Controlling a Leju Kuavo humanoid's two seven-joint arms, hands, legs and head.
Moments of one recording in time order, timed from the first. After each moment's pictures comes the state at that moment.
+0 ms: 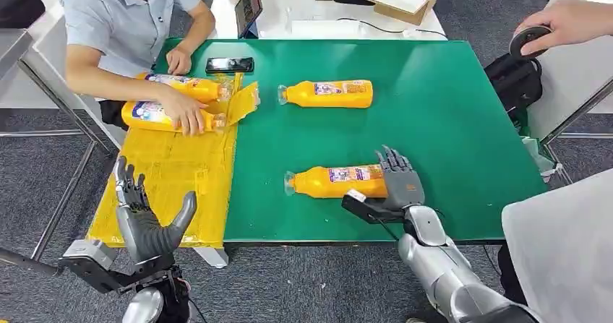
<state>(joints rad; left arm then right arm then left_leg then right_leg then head) 0.06 -0.18 -0.24 -1.63 0.08 0.44 -0.66 -0.55 -0.06 0.25 -0.48 1.08 -0.49 -0.19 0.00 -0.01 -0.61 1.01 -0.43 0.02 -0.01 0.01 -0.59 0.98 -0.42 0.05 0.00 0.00</state>
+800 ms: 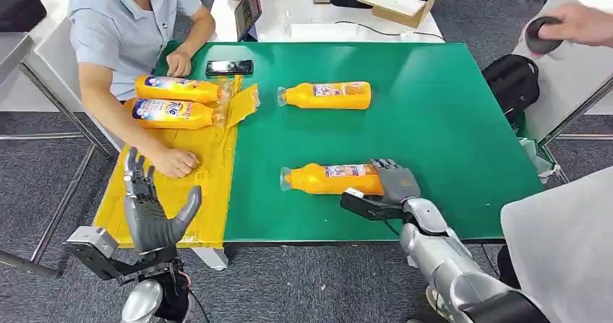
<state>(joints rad) 0.03 -0.16 -0.25 -1.61 0.10 0.35 -0.59 -0.59 -0.03 0.26 -0.41 0.89 -0.34 -0.38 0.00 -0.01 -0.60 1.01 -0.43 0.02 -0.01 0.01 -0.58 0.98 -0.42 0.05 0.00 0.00</state>
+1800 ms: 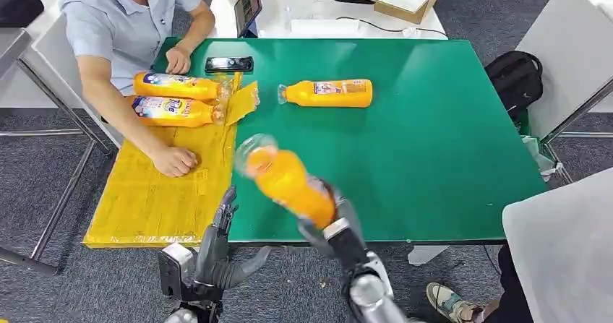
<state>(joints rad) 0.07 -0.12 -0.46 -1.42 0.03 0.17 -0.57 -0.11 0.18 0.27 -1.12 0.27 -0.23 -0.67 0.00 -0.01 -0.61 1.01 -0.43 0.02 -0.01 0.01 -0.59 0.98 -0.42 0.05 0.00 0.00</state>
